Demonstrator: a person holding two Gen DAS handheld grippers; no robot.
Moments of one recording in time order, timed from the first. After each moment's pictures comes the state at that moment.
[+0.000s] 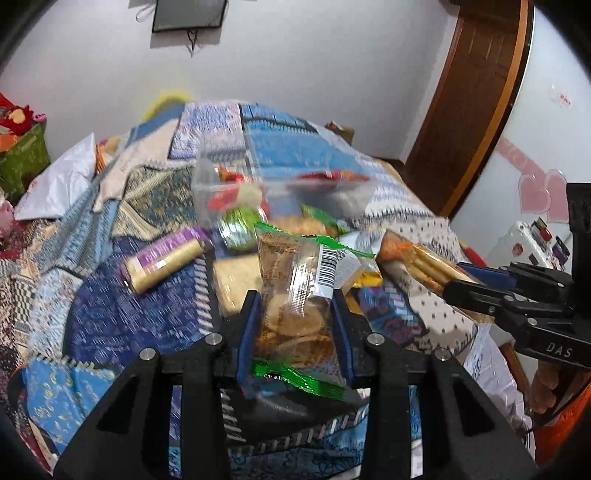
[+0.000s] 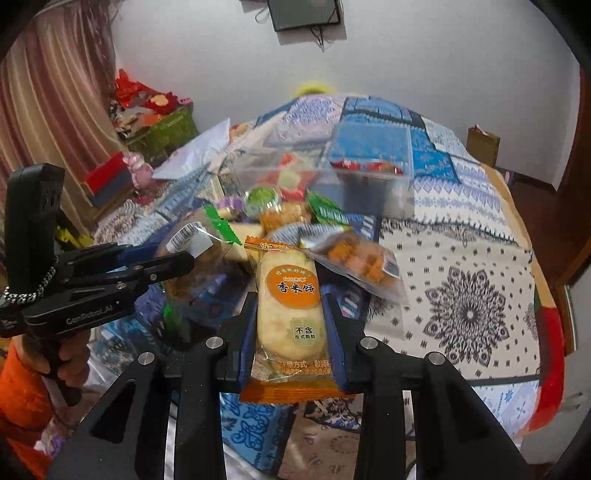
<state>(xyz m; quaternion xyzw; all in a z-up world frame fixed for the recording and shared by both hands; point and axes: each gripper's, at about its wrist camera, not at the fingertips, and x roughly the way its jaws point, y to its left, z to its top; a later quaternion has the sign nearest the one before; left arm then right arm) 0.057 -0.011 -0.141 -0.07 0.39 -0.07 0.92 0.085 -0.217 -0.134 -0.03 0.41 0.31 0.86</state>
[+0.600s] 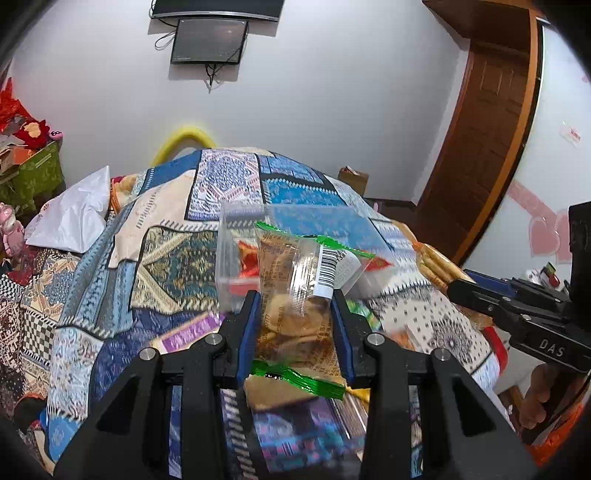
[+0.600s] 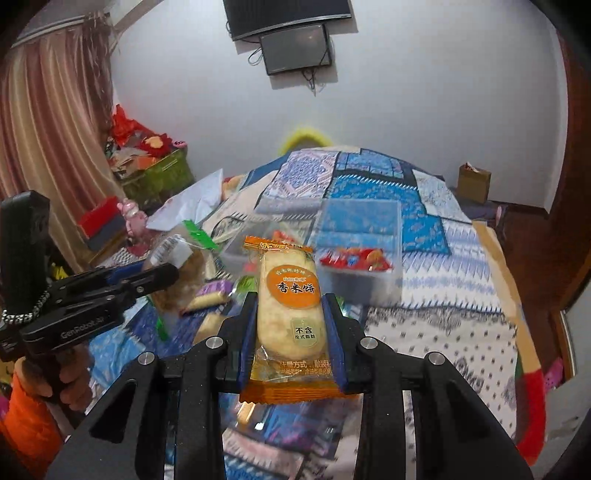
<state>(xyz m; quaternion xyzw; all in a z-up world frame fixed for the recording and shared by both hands) 0.108 0.017 -0.092 -0.09 0.33 -0.04 0.94 0.142 -0.203 -0.089 -0.01 0.35 0.30 0.89</state>
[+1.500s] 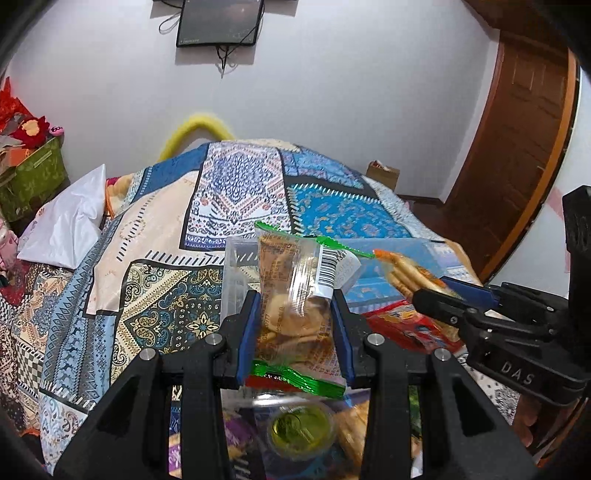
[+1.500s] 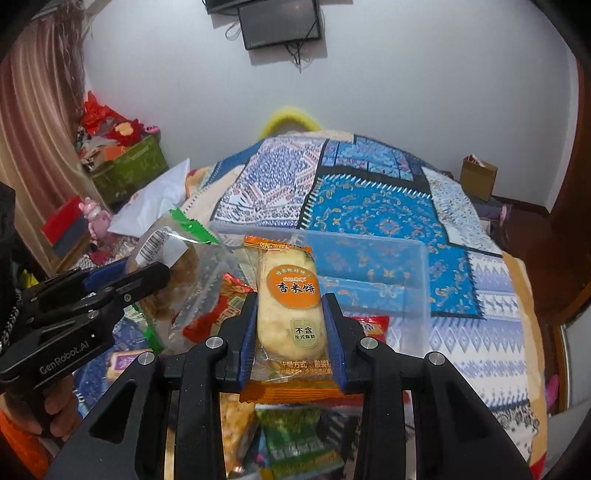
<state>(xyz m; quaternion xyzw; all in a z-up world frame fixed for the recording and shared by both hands) 0.257 0.040 -0.133 -0.08 0.36 0.00 0.93 0.278 -0.139 -0.128 -0.04 0.40 0.28 0.87</state>
